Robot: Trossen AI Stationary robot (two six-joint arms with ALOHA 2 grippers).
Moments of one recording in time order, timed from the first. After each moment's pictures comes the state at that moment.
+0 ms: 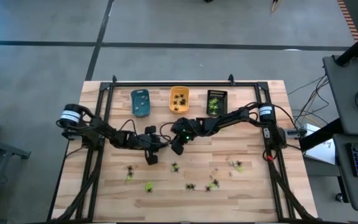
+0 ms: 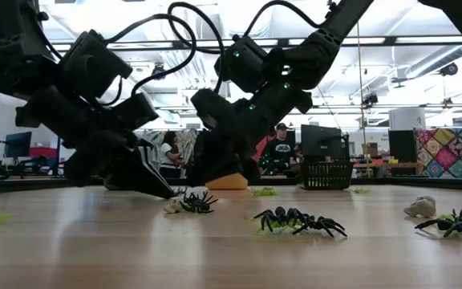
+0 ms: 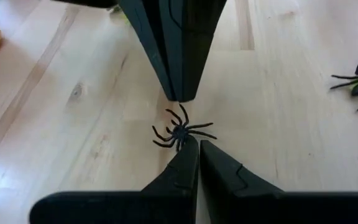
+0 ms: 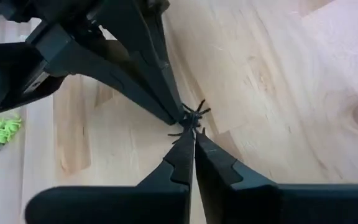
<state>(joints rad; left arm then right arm) -0.12 1.70 0.37 0.67 -0.22 -0.07 -0.08 2.09 1.22 0.14 -0.22 0.46</state>
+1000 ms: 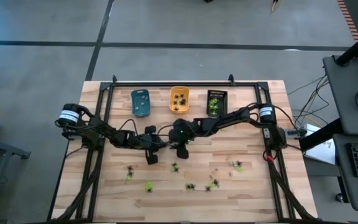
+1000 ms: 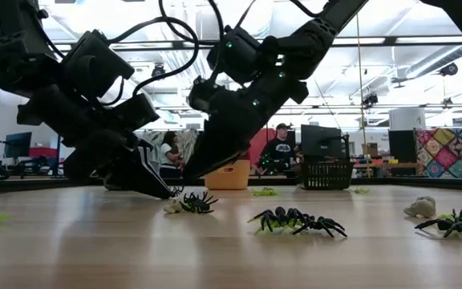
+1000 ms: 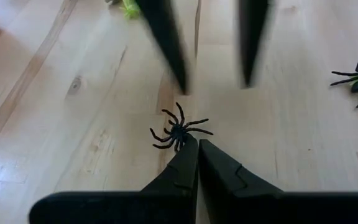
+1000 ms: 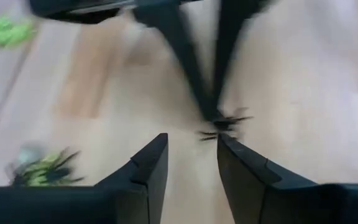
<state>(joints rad) -0.12 1.71 0.38 0.61 -0.20 -0.10 -0.06 2.08 1.29 0.03 -0.26 -0.05</state>
